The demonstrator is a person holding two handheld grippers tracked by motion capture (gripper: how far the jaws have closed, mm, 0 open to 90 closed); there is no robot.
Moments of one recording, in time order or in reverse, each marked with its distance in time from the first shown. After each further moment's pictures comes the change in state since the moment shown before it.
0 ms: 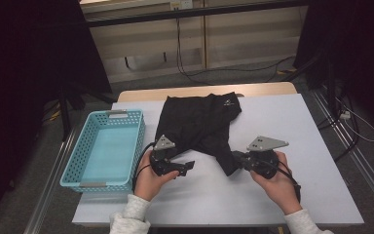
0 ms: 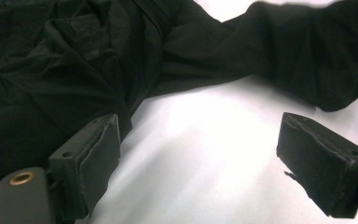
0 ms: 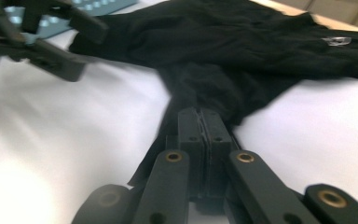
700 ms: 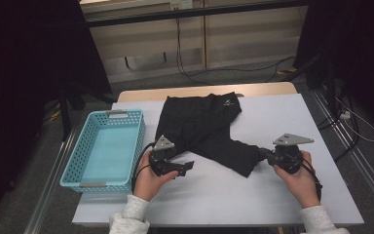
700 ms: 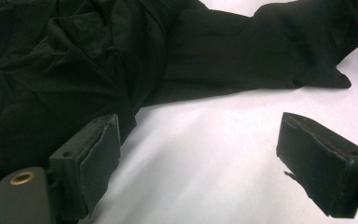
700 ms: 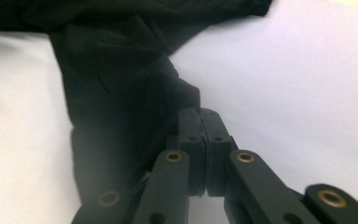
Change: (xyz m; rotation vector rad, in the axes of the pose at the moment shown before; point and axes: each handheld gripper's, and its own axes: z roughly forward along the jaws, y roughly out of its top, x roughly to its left) left arm 0.001 -0.001 -0.002 -0.005 0.002 -0.005; right arm -0.060 -0.037 -0.014 0.063 -0.132 0.129
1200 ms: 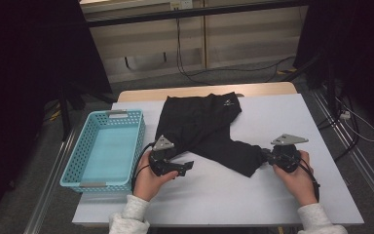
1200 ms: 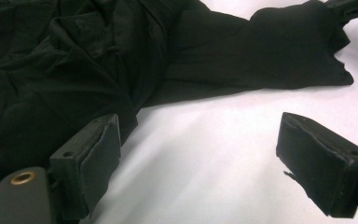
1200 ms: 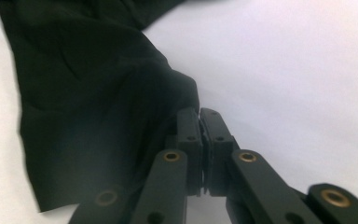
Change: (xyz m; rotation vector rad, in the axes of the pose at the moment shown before) left arm 0.000 -0.001 0.000 0.003 0.001 0.002; right arm -0.008 -0.009 0.017 0.075 -0.085 -0.025
